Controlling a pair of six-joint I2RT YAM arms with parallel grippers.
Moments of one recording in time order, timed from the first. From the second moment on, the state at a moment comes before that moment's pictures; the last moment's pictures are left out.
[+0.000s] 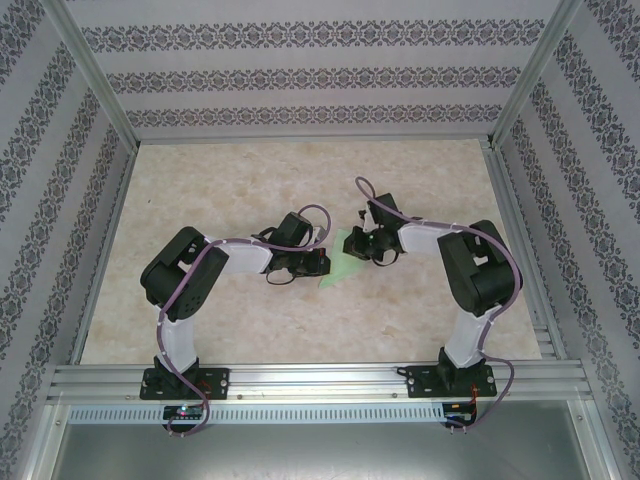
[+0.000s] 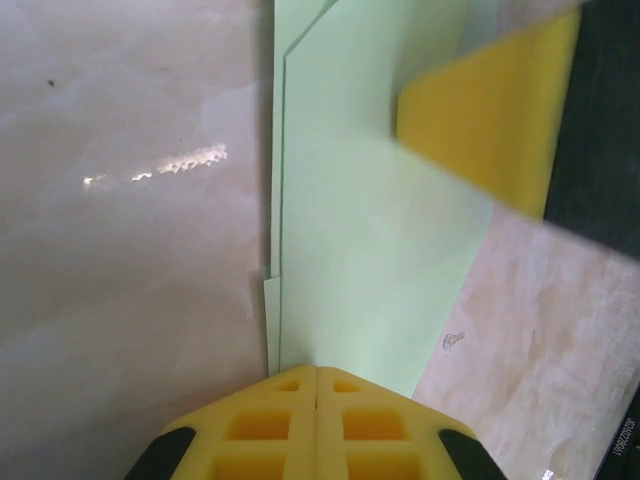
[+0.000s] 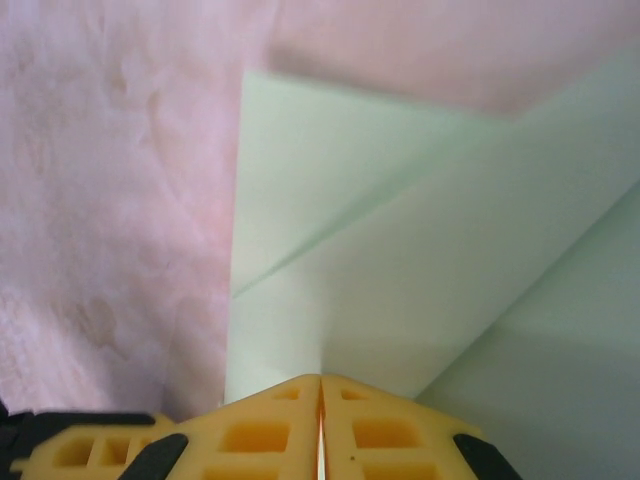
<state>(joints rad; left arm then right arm) -0.66 1.92 0.99 -0.01 0.49 -0.66 0.37 1.84 0.97 -0.18 -0.46 0.60</state>
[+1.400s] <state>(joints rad) -0.66 1.92 1.00 -0.03 0.47 -0.67 0.31 1.89 0.93 -0.04 -0.59 0.60</state>
